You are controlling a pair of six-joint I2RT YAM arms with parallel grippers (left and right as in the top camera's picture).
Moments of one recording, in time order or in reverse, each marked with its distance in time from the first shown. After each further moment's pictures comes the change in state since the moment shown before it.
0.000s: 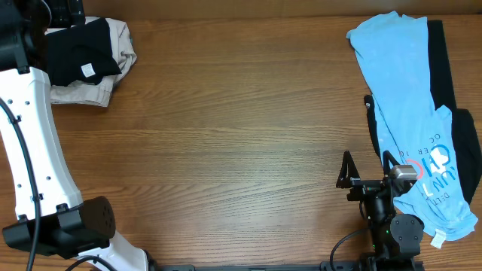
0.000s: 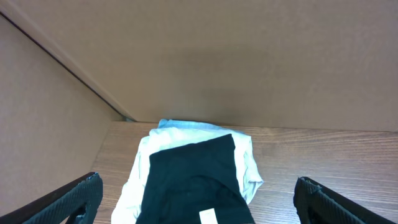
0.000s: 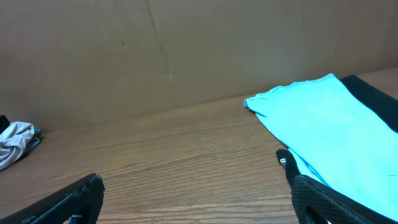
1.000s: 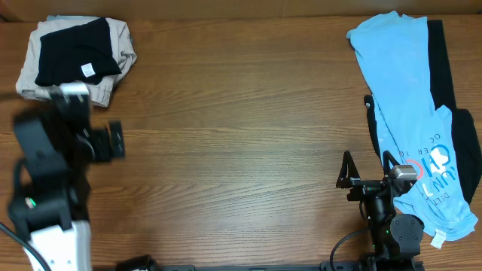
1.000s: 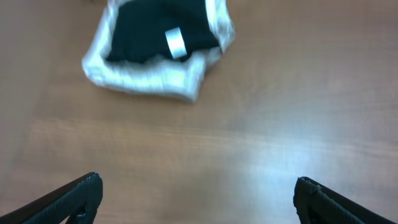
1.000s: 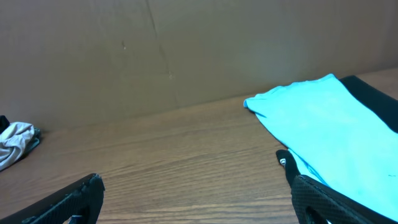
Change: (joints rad) left arm 0.000 -0.832 -1.050 -0.051 -0.004 0.000; right arm 0.000 -0.001 0.000 -0.001 0.001 0.000
